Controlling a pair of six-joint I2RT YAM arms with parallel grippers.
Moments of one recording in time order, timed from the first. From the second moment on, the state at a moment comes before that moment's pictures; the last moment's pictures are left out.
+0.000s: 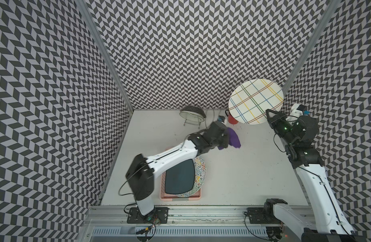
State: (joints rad) left arm -0.88 1.59 1.51 -0.35 -0.10 -0.53; right arm -0.03 0.99 1.08 -0.17 -0.31 0.92
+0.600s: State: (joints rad) left arm -0.67 1.39 1.43 -0.41 -0.02 -0.55; right arm 0.44 1.01 0.80 0.15 -0.43 1.08
